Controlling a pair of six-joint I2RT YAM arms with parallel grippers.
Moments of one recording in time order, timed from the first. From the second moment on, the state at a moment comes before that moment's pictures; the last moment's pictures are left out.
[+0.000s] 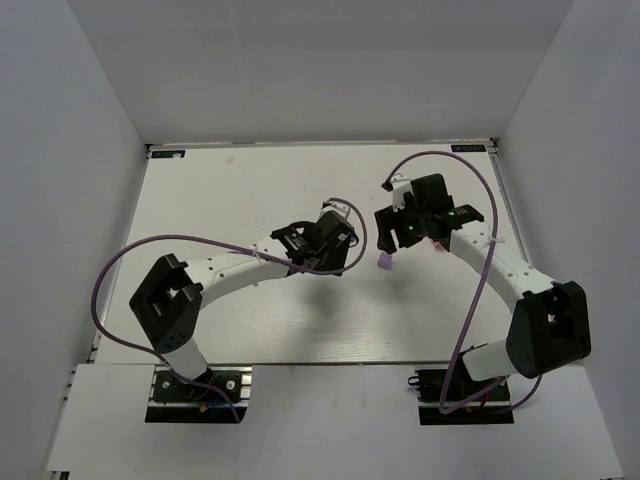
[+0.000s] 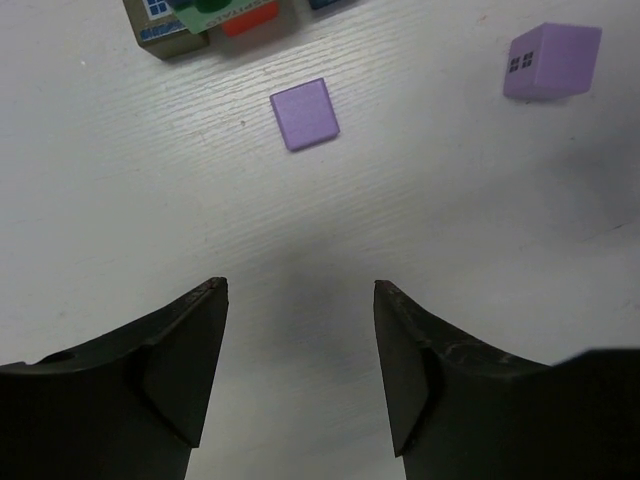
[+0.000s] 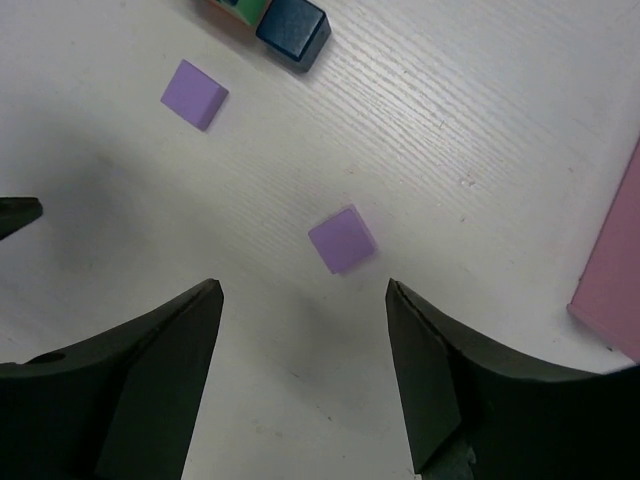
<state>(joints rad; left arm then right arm) -0.93 1.67 1.23 -0.50 -0.32 -0.48 0.39 1.40 1.06 -0.54 -0.26 -0.10</state>
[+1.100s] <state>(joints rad) -0.92 1.22 0.97 -0.48 -0.29 0.05 0.39 1.68 1.11 -0.61 -0.33 -0.74</state>
